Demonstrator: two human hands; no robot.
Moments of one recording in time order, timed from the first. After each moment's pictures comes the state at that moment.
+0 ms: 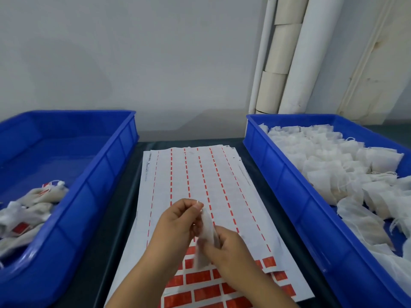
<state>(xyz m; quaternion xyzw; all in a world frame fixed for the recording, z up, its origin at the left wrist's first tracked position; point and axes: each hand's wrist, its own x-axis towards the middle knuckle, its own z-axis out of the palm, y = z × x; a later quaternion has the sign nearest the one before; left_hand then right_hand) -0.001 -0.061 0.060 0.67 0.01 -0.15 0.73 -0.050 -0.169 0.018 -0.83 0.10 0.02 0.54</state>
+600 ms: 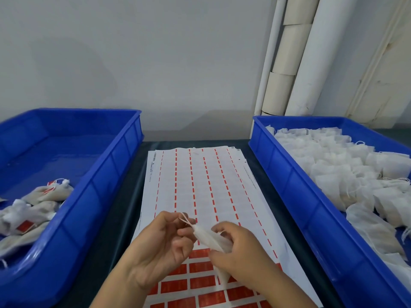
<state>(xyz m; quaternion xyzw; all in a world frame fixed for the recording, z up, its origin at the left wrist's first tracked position) 0.013 -0.021 0.054 0.25 0.13 -0.43 0.86 -0.048 -0.185 0.032 -0.88 0.07 0.04 0.47</state>
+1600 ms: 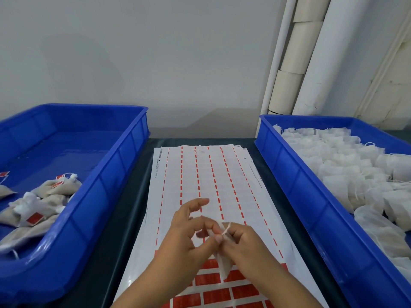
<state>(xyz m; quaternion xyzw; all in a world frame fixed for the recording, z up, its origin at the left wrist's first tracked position) -0.018 -0.038 0.055 0.82 -0.21 -0.06 0.53 -0.049 -0.179 0.037 -0.79 0.04 0.05 0.60</state>
